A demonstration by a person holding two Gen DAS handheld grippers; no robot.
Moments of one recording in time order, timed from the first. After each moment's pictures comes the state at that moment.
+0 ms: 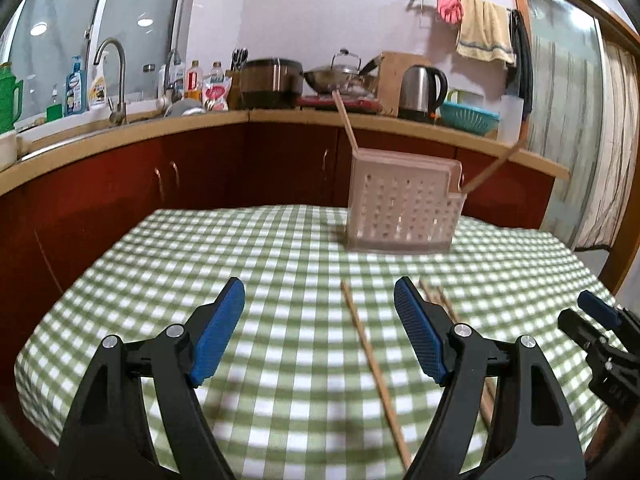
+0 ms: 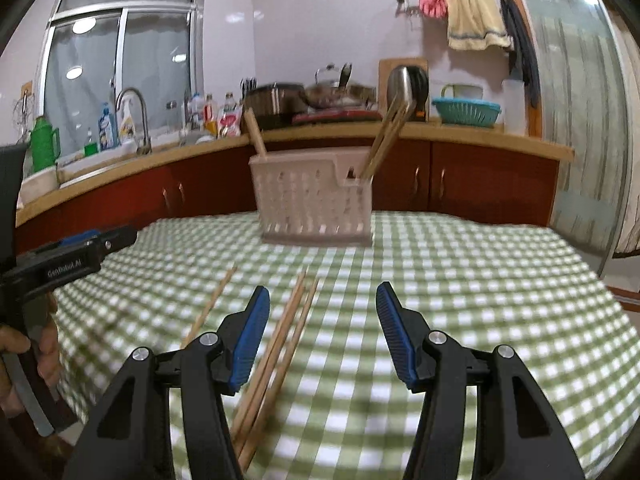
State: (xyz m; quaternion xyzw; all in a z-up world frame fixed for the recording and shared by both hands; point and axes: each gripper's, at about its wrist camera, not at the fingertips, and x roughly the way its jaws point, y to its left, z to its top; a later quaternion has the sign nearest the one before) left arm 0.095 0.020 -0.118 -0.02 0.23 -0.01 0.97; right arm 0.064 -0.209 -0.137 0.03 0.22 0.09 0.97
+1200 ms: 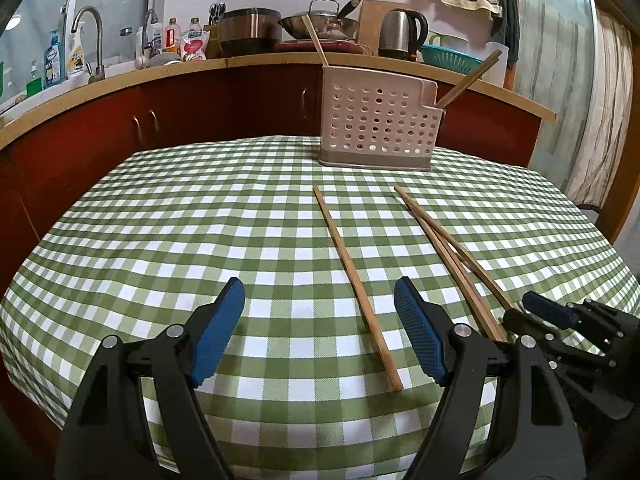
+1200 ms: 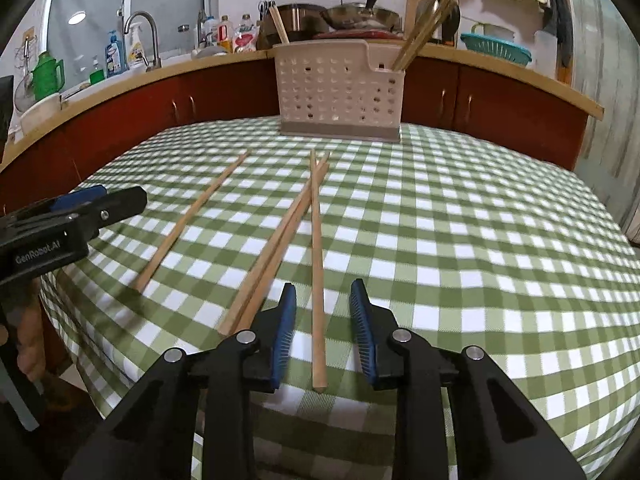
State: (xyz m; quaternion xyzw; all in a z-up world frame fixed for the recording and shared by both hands) left arm 0.074 -0.003 -0.175 -0.01 0.31 -0.05 0.95; right arm 0.062 -0.190 -0.198 -0.01 0.34 0.12 0.93
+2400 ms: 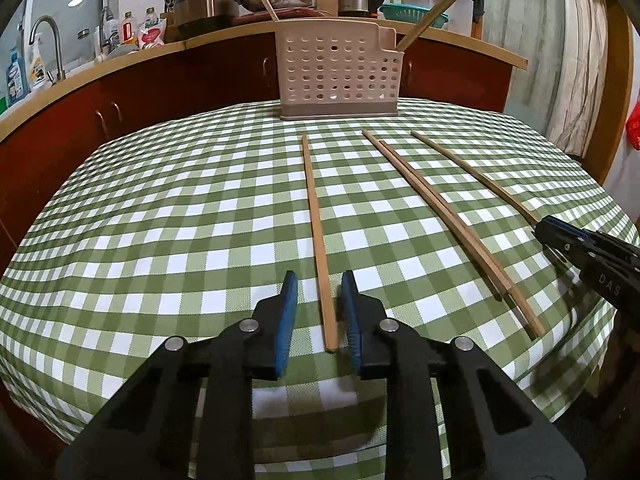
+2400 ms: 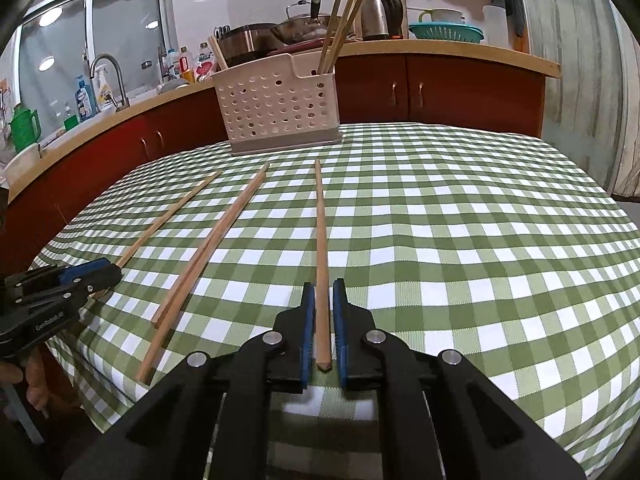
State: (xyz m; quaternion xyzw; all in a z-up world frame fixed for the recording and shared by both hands) left arm 0.068 -0.018 -0.203 0.04 0.35 -0.10 0.93; right arm 0.056 -0.245 -0.201 0.06 0.32 0.08 0.94
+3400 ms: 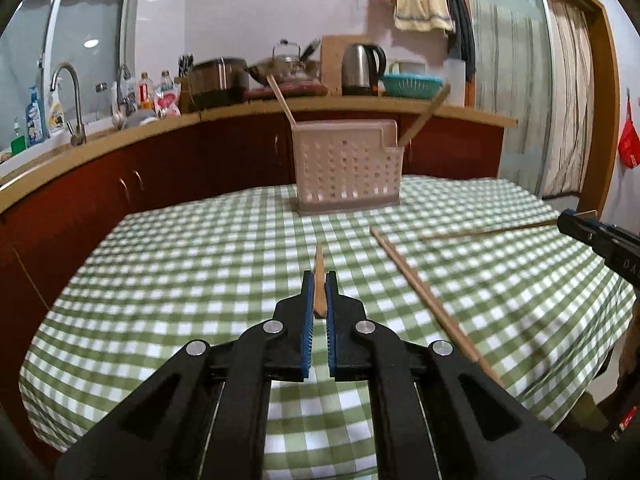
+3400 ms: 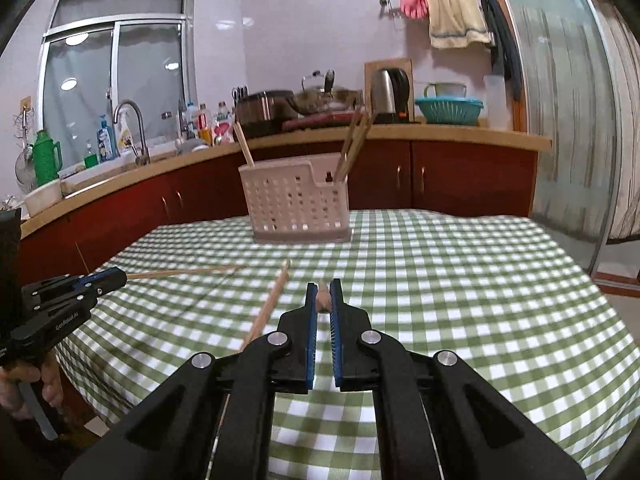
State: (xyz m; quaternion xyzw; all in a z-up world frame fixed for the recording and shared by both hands) left arm 0.049 -0.002 -0.126 0.05 0.23 -0.09 0.97; right arm 0.030 -0.248 -0.115 0.05 0.20 0.08 0.97
